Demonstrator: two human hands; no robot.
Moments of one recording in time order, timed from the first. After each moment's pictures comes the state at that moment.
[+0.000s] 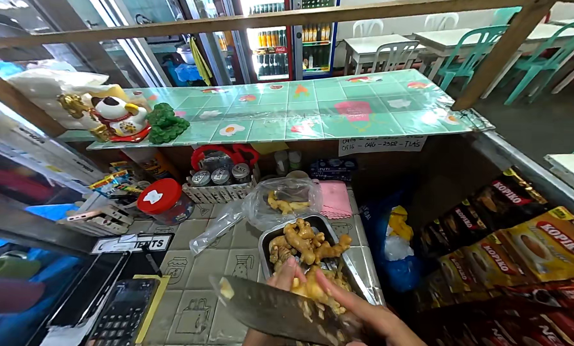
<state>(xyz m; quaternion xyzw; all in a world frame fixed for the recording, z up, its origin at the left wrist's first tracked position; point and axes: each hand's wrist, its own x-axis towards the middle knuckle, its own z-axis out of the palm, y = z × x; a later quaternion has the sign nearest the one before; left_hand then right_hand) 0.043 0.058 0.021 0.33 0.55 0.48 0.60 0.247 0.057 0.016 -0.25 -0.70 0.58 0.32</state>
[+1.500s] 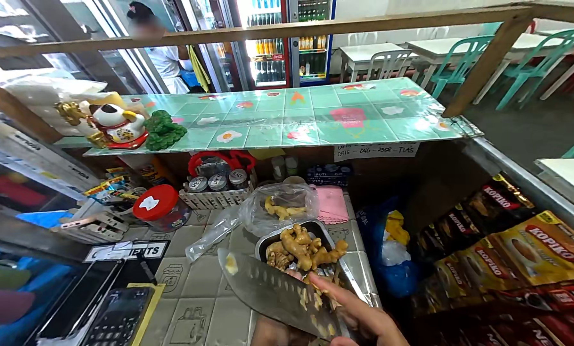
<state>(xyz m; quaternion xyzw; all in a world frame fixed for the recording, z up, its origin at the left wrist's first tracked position) 0.054 0.026 0.024 0.26 0.47 0.56 0.63 0.233 0.054 0.014 -0.28 -0.68 0.55 0.40</state>
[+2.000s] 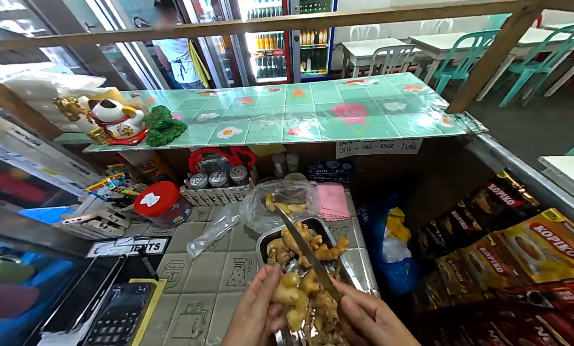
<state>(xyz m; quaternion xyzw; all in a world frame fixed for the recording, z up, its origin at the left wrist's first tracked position) 0.015 0.049 0.005 0.28 0.49 0.49 0.66 0.246 0.057 -0.008 -0.33 -0.51 0.72 0.34</state>
